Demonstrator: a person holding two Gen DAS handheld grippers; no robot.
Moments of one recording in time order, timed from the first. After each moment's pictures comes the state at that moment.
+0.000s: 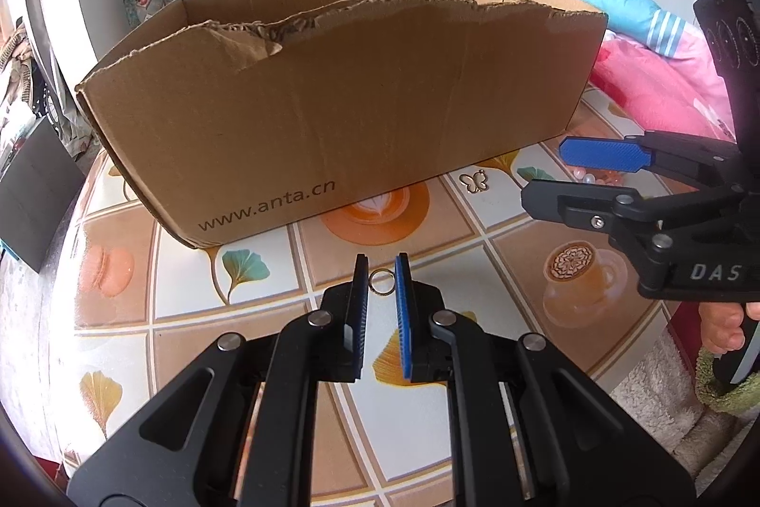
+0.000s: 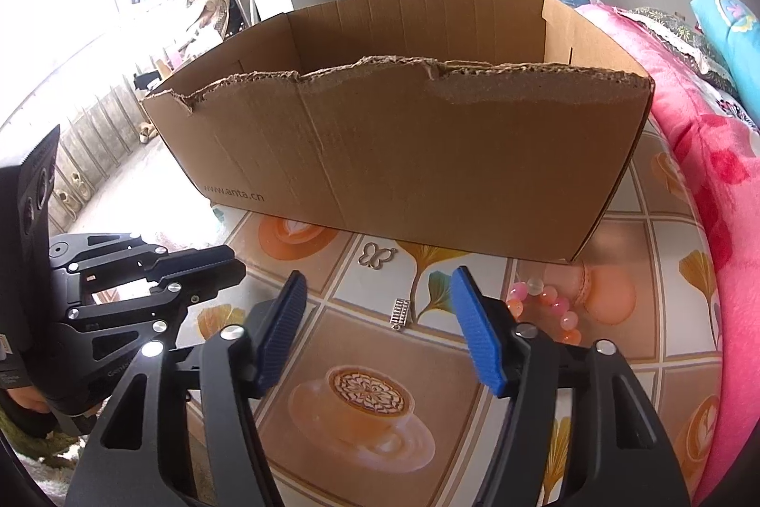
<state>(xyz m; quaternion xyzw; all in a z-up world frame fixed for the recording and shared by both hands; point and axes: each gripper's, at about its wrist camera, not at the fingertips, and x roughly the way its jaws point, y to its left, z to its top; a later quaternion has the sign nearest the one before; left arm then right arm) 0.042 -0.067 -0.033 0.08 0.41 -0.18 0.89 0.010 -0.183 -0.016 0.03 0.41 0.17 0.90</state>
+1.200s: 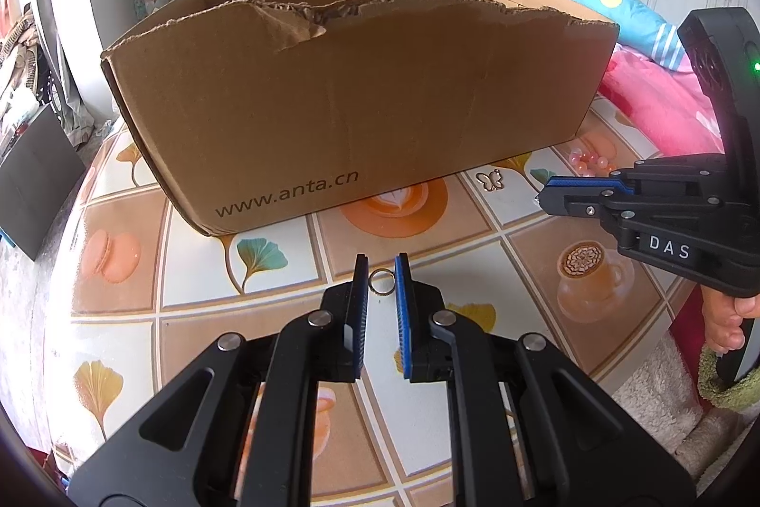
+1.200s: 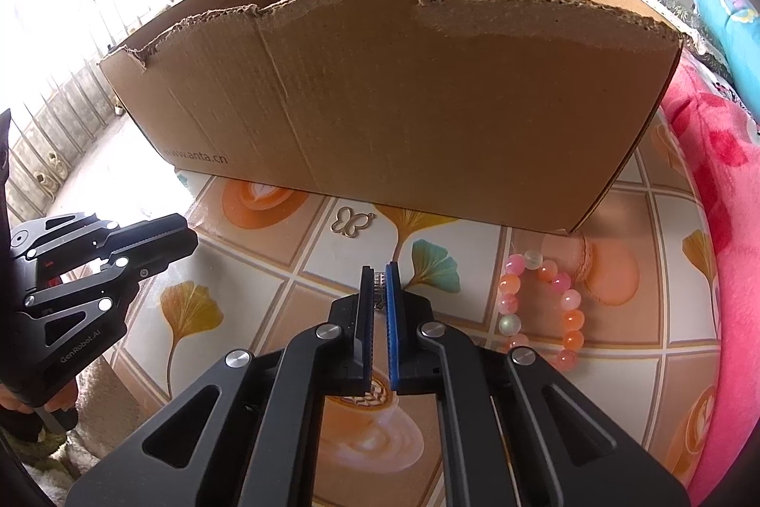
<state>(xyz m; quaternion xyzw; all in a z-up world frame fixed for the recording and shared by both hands) 0.040 -0.053 -0.035 0.06 0.40 -0.17 0.90 0.022 -0.183 -0.033 0.01 0.46 0.14 0.88</state>
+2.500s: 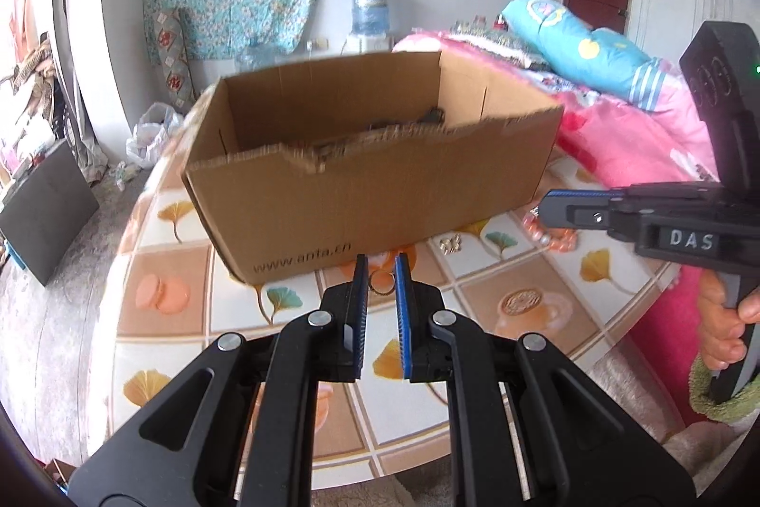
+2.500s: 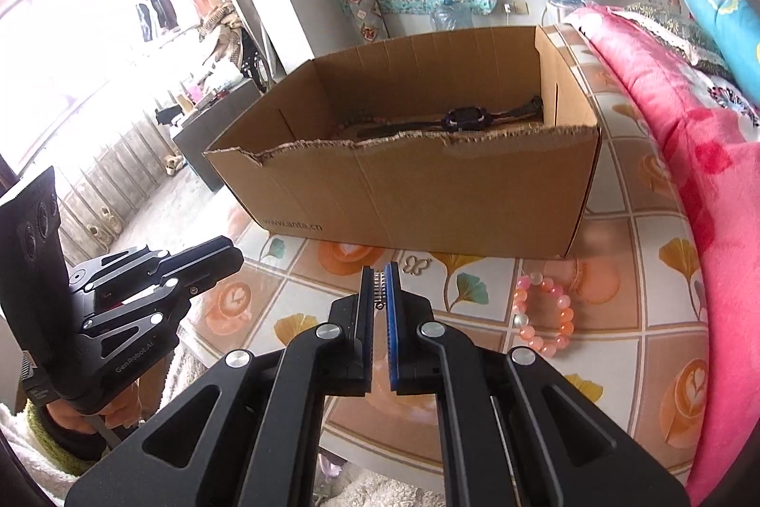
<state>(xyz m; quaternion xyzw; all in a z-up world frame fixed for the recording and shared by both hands) -0.001 -0.048 0.031 0.06 0.31 -0.18 0.93 -0.027 -0.211 0.036 0.09 0.38 0.19 0.90</state>
